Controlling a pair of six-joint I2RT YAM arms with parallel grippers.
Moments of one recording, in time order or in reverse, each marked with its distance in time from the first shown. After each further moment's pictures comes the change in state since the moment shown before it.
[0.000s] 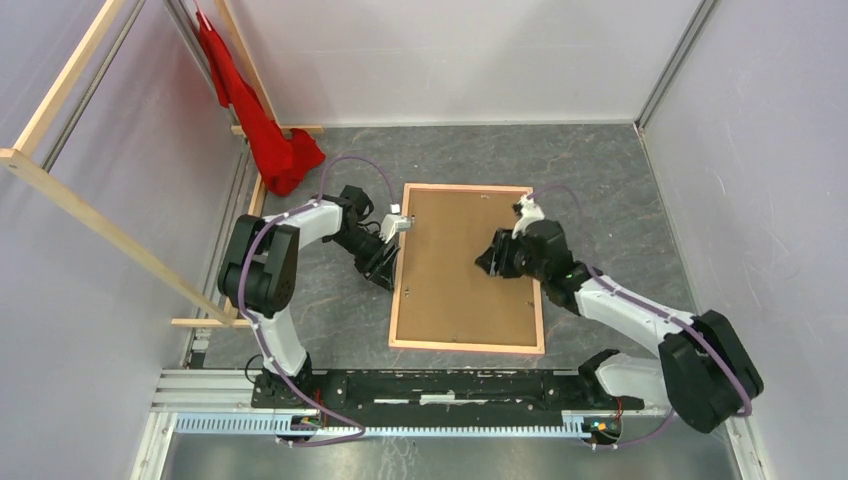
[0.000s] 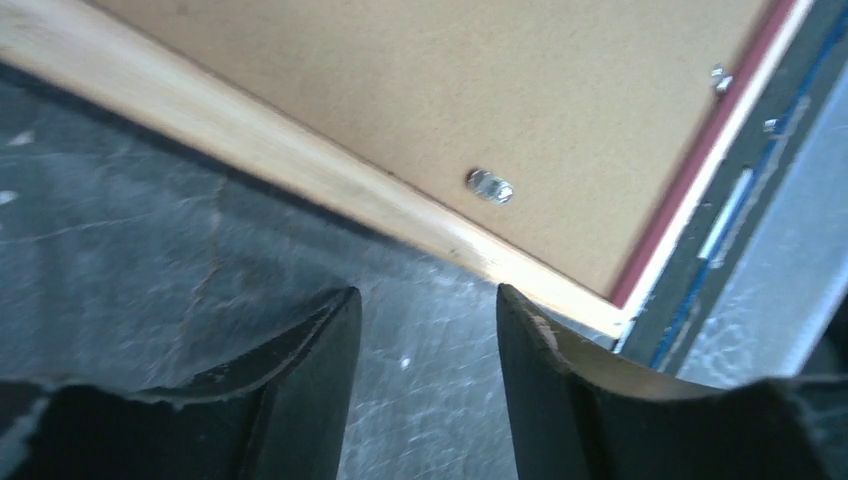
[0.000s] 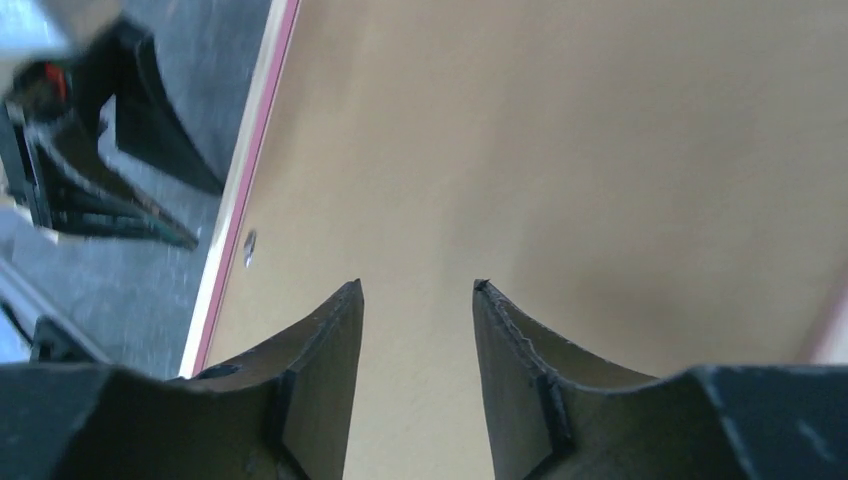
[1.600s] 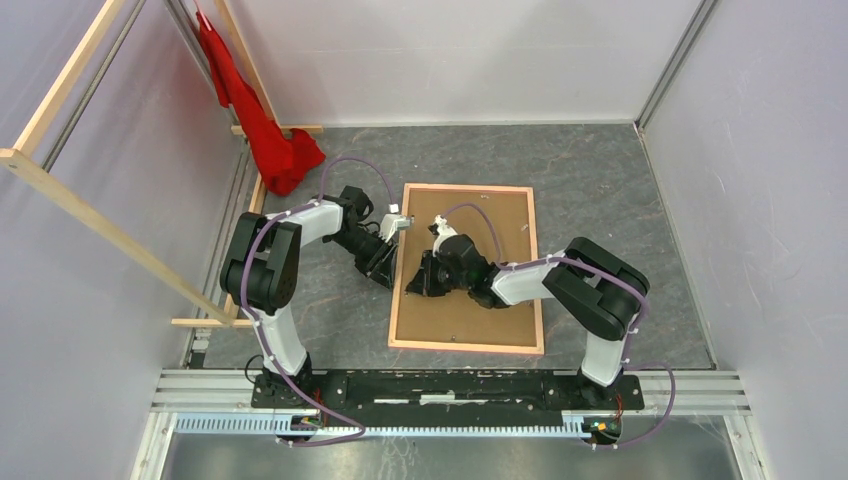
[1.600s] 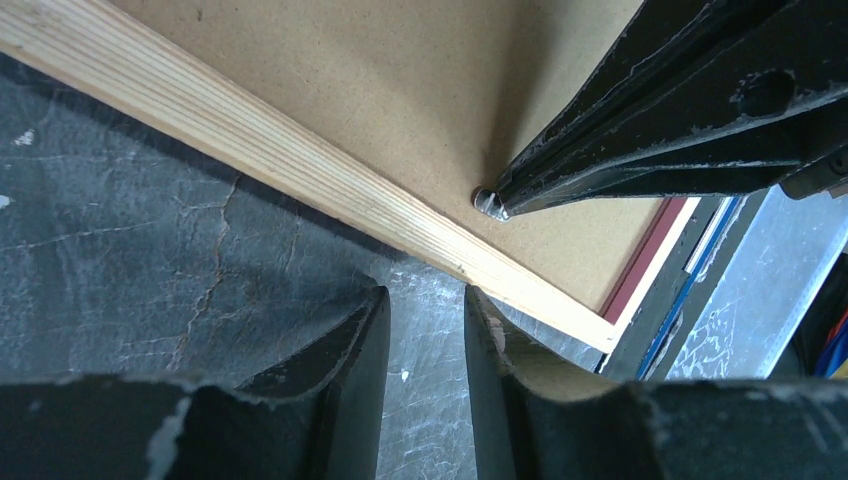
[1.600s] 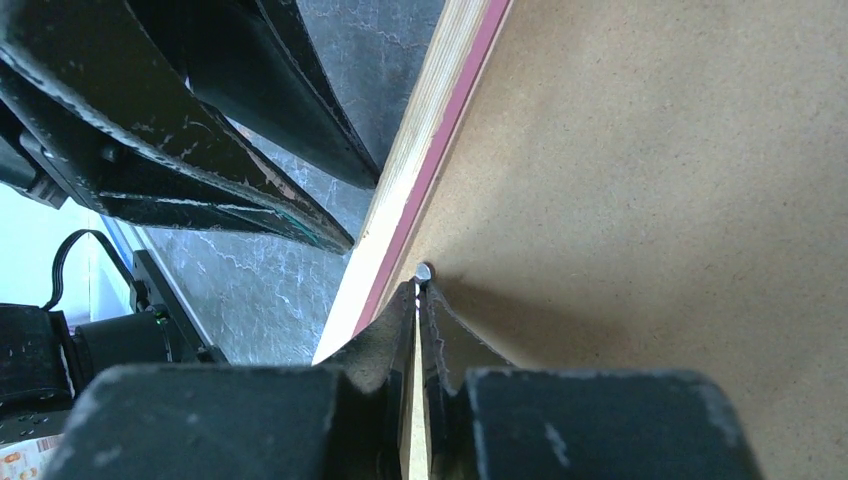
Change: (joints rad) left arm -0.003 0.046 0.004 0.012 0.026 -0.048; right arm 0.445 0.636 0.228 0.370 -0.032 0.278
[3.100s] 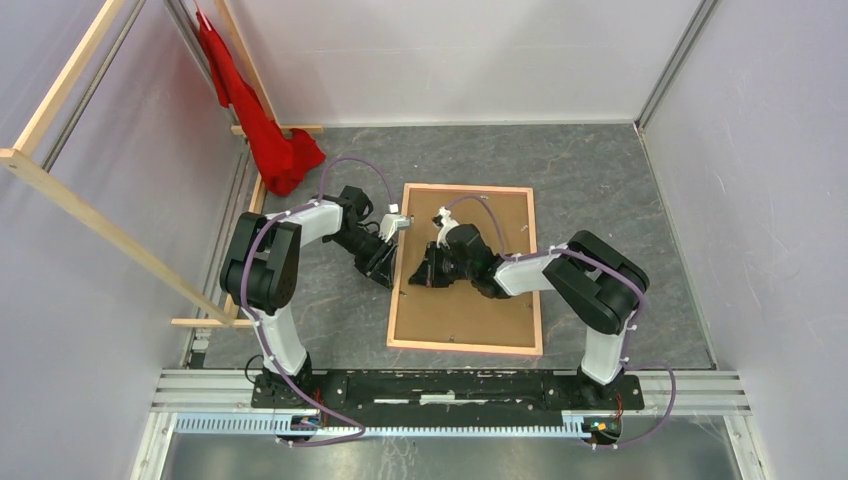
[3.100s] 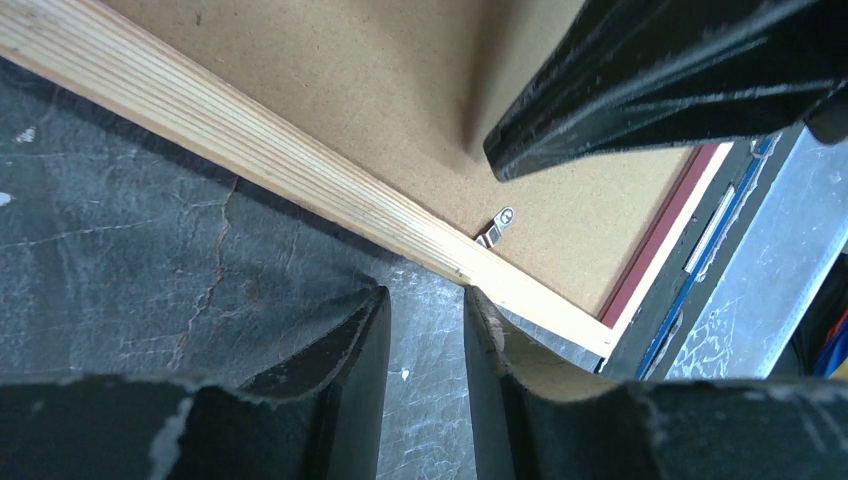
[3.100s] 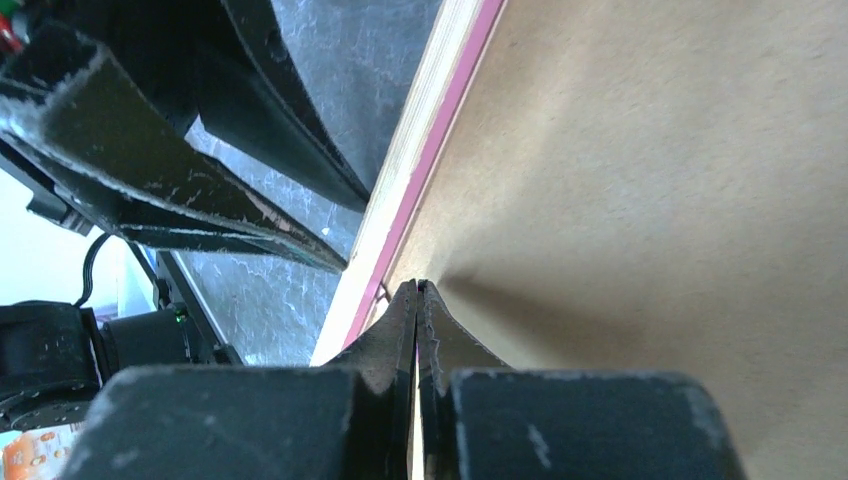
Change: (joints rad) left arm 0.001 0.000 0.000 -0.001 0.000 0.000; right arm -0.082 0.021 0.031 -0.001 -0.114 -0.018
